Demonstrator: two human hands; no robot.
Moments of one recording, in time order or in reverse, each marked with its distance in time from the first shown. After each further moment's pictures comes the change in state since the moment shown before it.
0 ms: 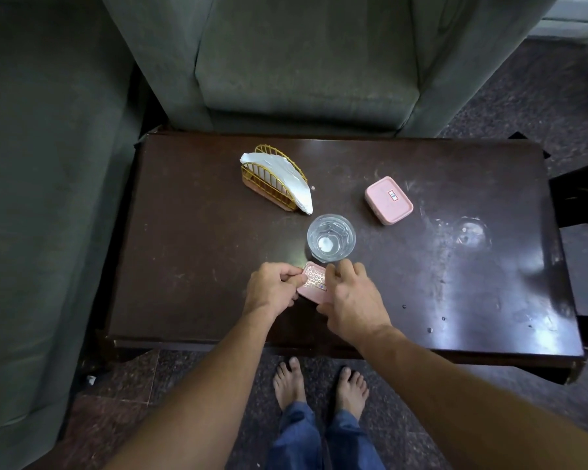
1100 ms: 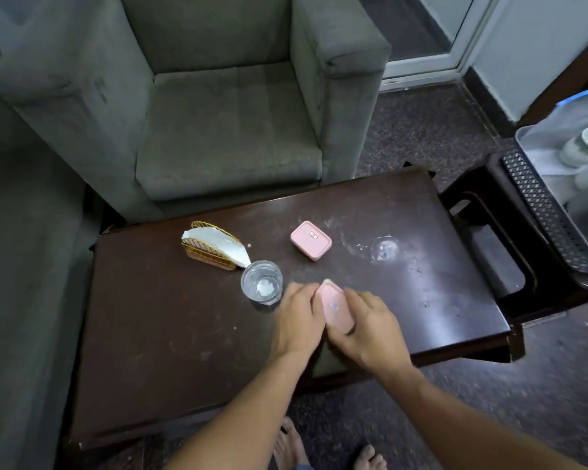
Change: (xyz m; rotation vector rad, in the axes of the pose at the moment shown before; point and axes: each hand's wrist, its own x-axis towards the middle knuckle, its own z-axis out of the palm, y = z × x) left_hand -0.073 0.104 0.093 0.392 0.042 0.526; right_hand -0.082 0.094 -0.021 0.448 0.399 0.284
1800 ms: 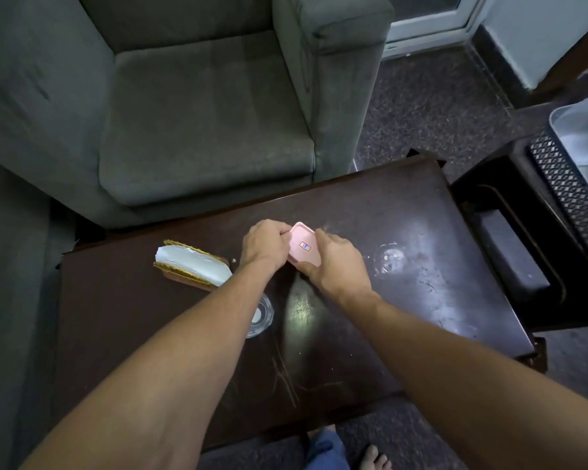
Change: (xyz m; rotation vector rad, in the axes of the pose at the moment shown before) left_hand 0.187 0.019 -0.037 0.195 -0.109 -0.090; right_hand 0.171 -0.025 -0.001 -0.019 -0.060 0.061
